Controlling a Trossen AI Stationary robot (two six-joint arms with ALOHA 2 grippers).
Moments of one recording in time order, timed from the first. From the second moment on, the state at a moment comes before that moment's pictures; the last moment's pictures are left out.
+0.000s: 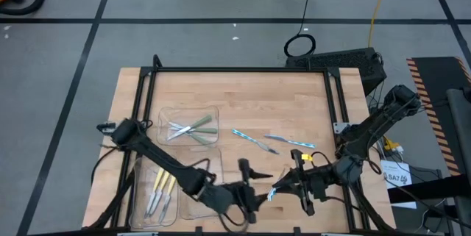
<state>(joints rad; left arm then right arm) -0.56 2.01 1.64 0.20 -0.73 0.22 0.76 1.25 0.82 0.48 0.50 -0.43</state>
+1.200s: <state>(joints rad) -0.57 2.14 1.93 0.05 -0.80 0.26 0.77 1.25 0.82 0.49 0.50 -0.43</state>
